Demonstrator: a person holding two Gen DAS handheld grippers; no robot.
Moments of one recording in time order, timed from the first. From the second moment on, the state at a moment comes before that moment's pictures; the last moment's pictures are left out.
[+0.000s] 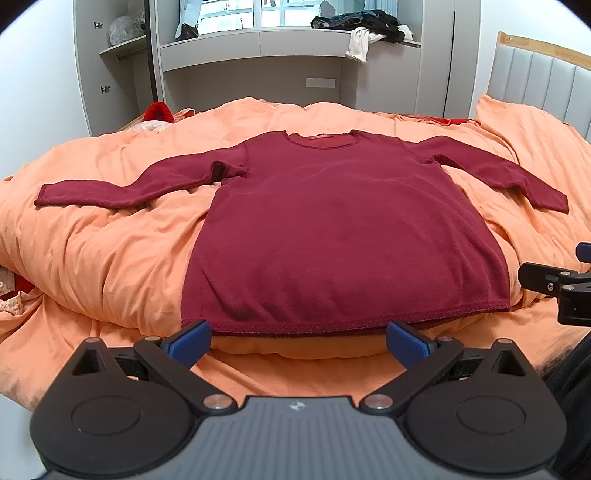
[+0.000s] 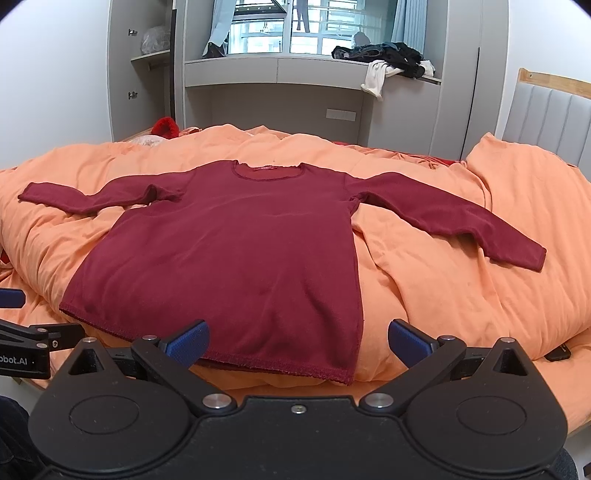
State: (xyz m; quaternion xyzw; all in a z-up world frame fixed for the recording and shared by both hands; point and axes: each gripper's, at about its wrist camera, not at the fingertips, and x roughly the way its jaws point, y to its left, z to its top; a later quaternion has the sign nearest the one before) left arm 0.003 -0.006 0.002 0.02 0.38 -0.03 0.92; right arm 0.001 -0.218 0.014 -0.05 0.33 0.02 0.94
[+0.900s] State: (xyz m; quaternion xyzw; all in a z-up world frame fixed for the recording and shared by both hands) left arm 0.094 -0.043 0.038 0.04 0.34 -0.04 0.94; right arm 0.087 -0.396 0.031 0.03 0.25 -0.07 0.96
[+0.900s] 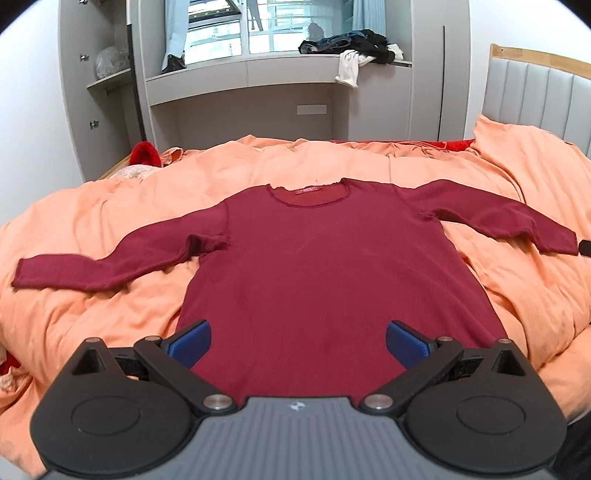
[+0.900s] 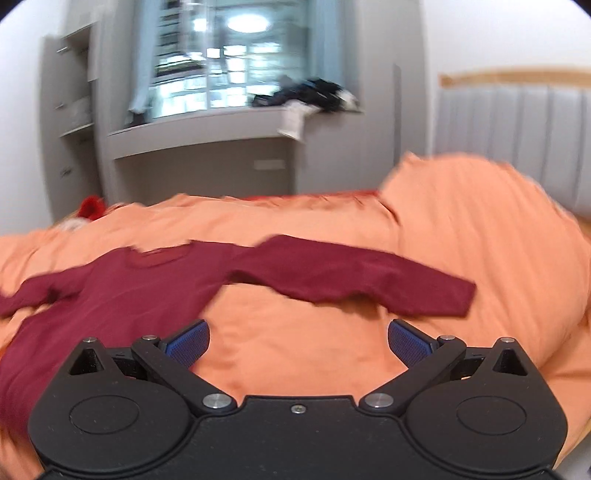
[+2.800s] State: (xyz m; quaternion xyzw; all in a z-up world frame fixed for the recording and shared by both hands) left arm 0.113 0.112 0.062 -0.05 0.26 0.20 0.94; right arm 0.462 -0.009 -0.052 -0.17 0.31 0.16 0.92
